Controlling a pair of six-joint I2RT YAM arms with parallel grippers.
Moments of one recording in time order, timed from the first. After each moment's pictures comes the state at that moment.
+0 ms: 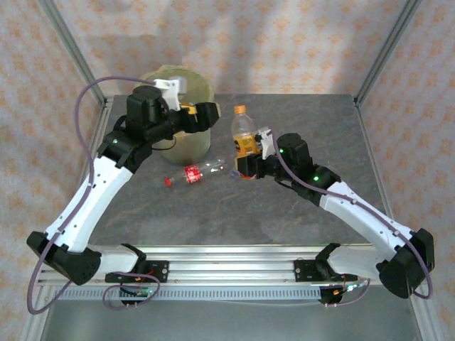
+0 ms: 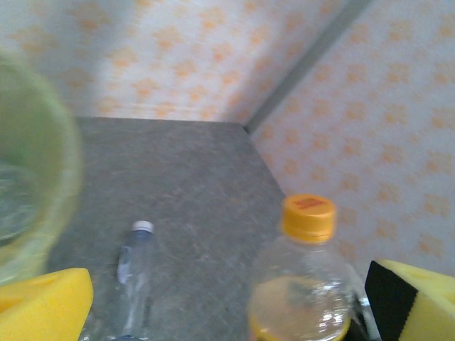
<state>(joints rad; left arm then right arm) -0.43 1.31 1.53 -0.53 0.27 -0.50 0.66 1.15 0.98 -0.26 -0.30 0.32</state>
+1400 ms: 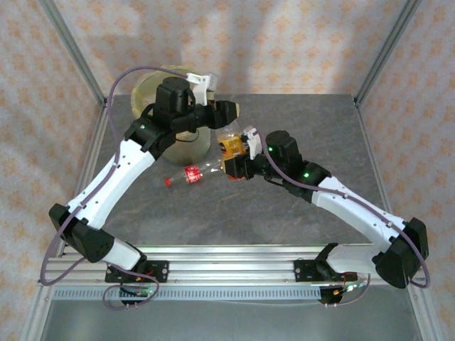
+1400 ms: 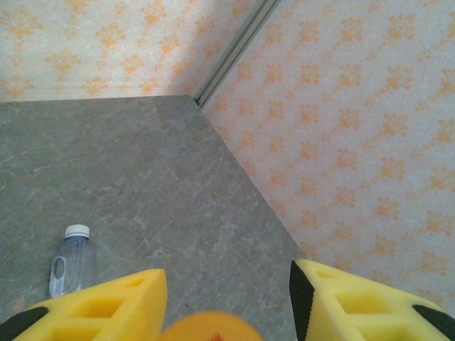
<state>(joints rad) -0.50 1.49 1.65 -0.48 0.36 -0.51 0.73 1.22 1.05 -0.23 -0.36 0.29</state>
